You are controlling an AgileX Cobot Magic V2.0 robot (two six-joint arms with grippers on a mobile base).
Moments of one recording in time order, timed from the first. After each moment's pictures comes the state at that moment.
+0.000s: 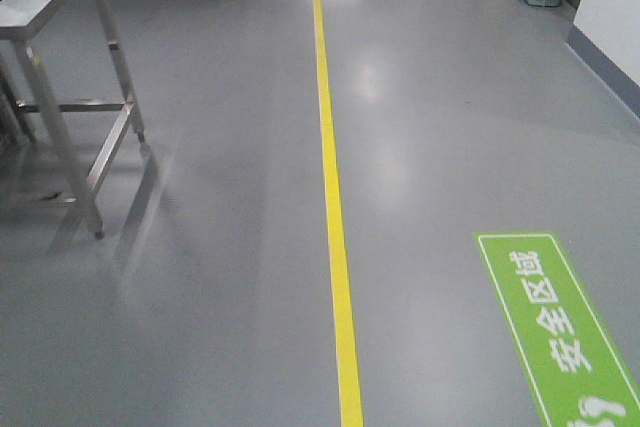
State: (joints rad) left arm -0.09 0.31 -0.37 -0.10 0.51 0.04; right arm 0.15 -0.02 -0.33 -0.03 0.58 0.06
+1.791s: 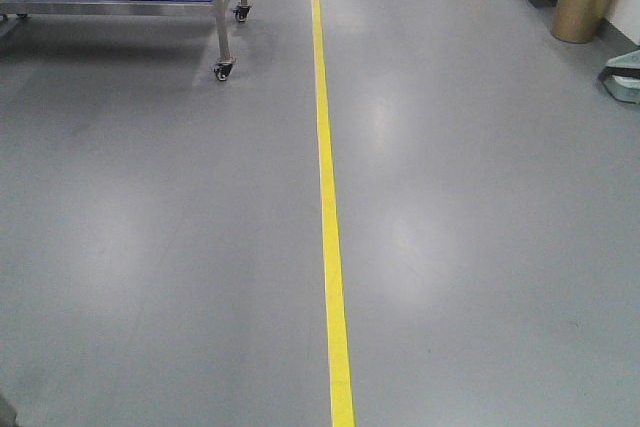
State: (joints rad) left arm -0.09 0.31 -0.37 -0.10 0.51 0.04; right arm 0.15 -0.02 -0.33 -0.03 0.58 0.06
